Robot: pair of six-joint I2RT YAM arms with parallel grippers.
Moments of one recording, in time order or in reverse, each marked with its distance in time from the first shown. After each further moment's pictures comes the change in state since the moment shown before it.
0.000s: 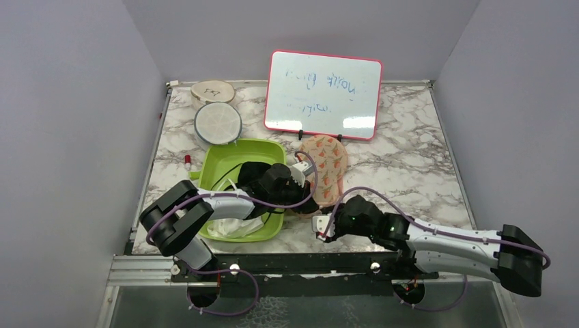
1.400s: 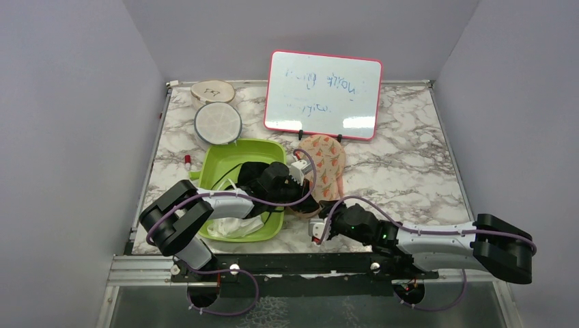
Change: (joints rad) left arm 0.018 0.001 0.000 0.021 0.035 -0.019; right arm 0.059 0.172 -0.141 0.427 0.266 -0.180
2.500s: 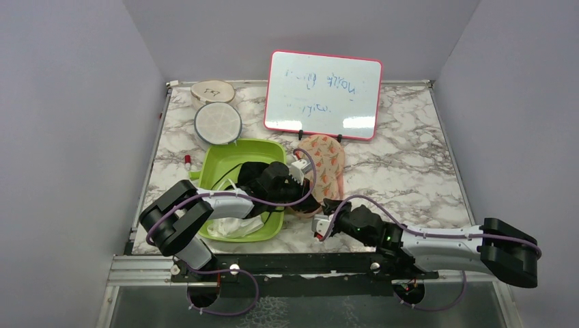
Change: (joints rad) left arm 0.000 -0.001 0.000 0.015 0.000 0.000; right arm 0.000 -0.057 -0.034 0.047 0.096 0.013
